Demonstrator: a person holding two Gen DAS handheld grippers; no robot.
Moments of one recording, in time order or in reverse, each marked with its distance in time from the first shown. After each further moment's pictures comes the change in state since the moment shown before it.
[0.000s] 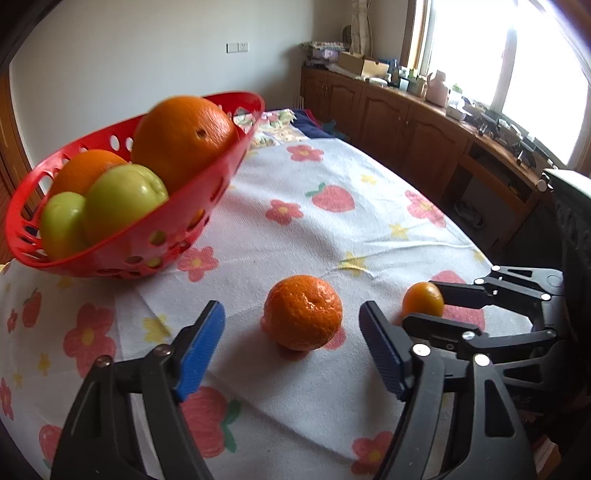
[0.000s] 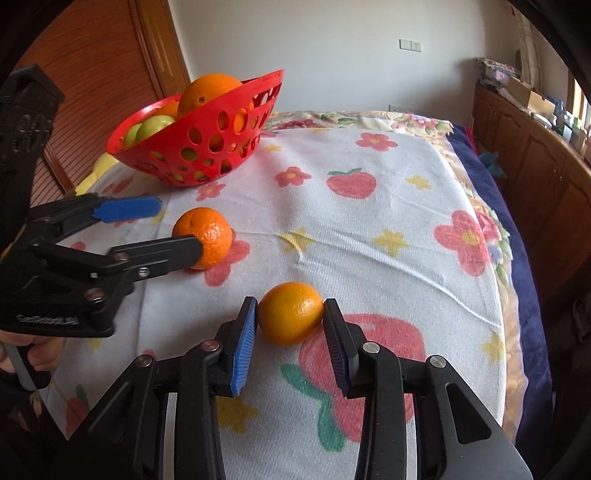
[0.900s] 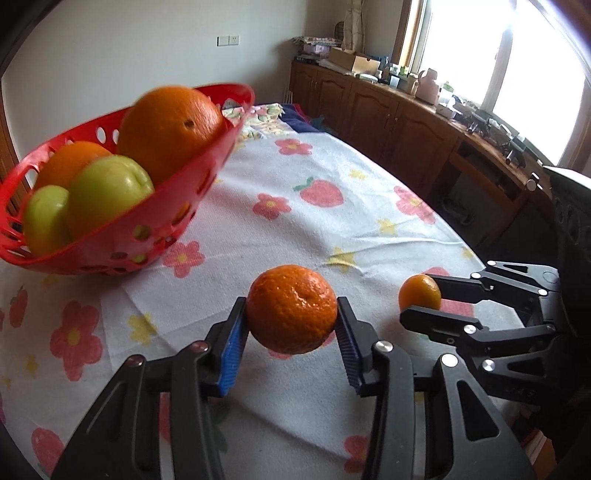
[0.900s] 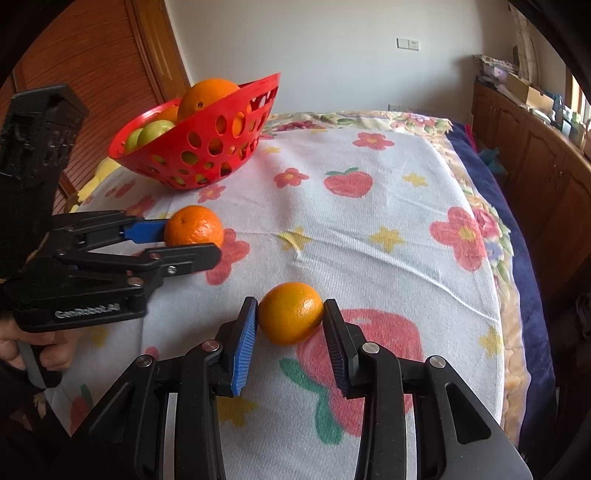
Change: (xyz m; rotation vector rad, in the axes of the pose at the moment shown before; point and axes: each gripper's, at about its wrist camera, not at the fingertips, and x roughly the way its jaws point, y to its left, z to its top) left arm -0.013 0.005 0.002 -0.006 0.009 -0.066; right arm -0.007 -0.001 0.001 0.003 -0.013 0.006
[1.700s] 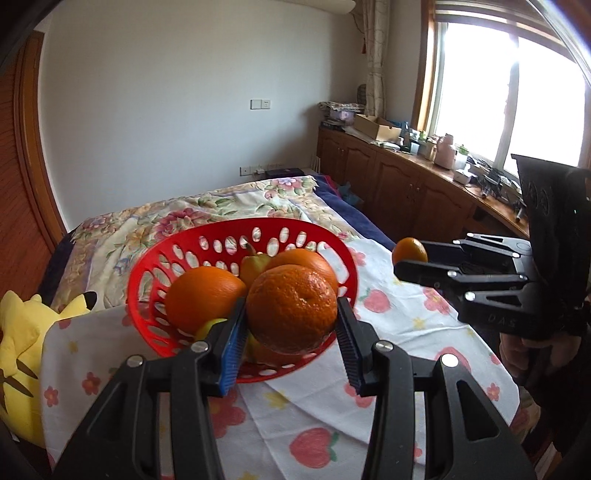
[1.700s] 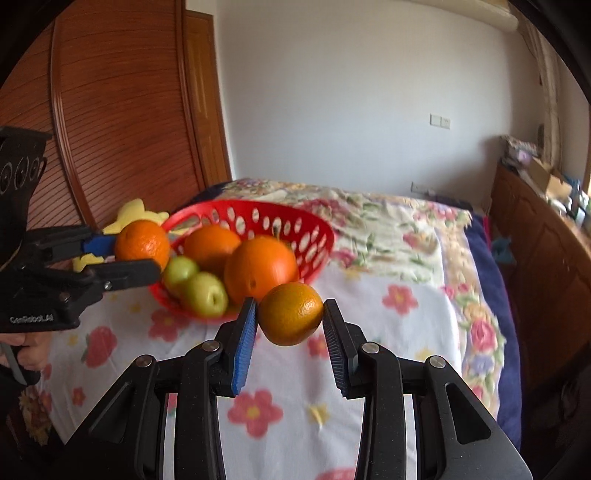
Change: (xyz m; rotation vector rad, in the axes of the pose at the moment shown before) left arm -0.098 0.083 0.059 -0.030 -0.236 0.090; right arm -0.028 0.040 0.135 -0.174 -0.214 0.024
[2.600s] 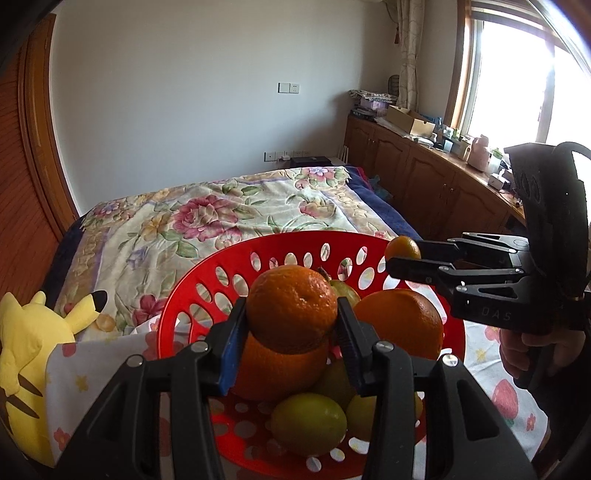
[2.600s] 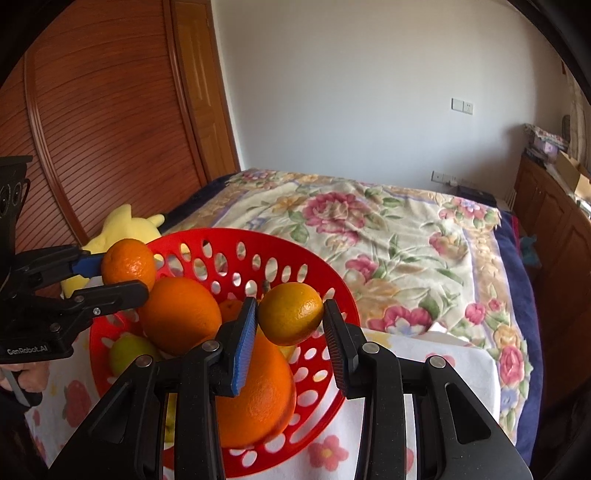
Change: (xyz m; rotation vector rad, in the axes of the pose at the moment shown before) left arm 0.076 0.063 0.033 -0.045 0.065 0.059; right arm 0.121 -0.019 0.056 0.033 0.088 0.084
